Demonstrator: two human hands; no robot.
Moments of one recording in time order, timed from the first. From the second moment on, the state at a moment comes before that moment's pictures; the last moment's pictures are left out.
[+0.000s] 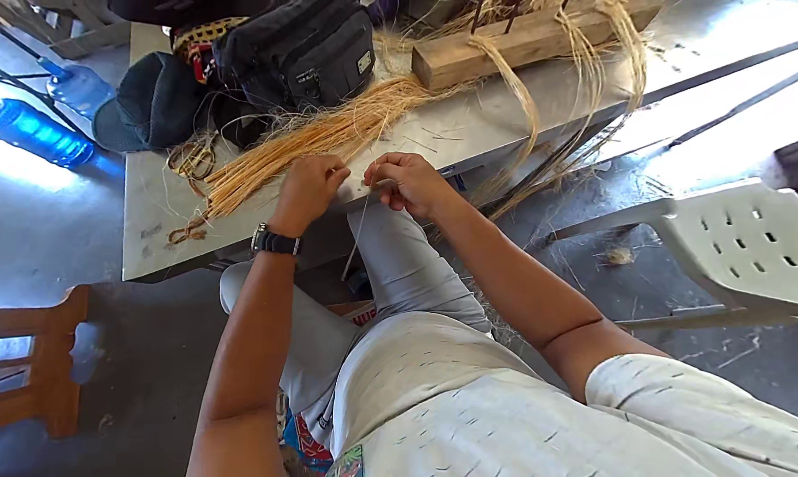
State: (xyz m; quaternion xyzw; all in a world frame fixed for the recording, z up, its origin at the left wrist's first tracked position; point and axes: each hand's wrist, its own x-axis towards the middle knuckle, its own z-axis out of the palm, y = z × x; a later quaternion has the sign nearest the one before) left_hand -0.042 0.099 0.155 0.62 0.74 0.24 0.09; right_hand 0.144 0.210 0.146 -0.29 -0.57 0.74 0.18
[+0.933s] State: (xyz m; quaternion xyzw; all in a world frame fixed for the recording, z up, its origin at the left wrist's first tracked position) left_hand -0.094 0.089 0.195 0.50 0.84 0.19 -0.05; right_hand 0.213 0.194 0.126 -0.33 -0.57 0.74 0.18
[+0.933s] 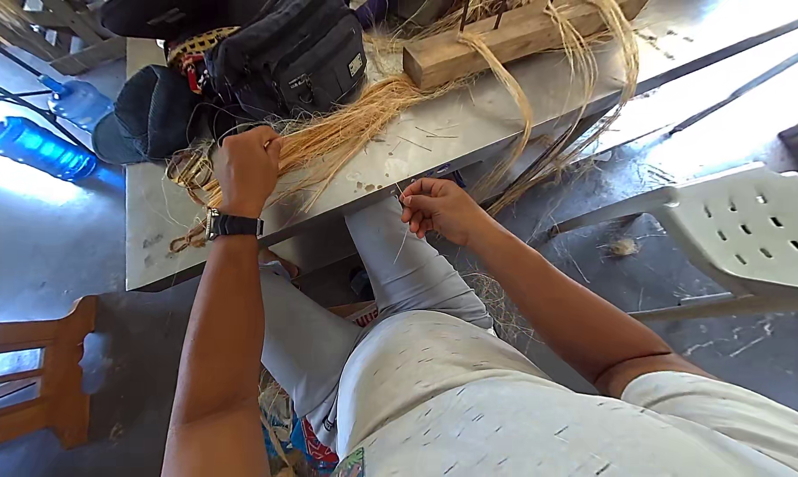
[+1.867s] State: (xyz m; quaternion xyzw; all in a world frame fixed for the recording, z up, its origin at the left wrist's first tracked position) left_hand 0.002 -0.060 0.162 0.53 0.75 0.36 0.19; right_hand 0.156 0.137 0.135 -0.18 -0.34 0.91 0.12
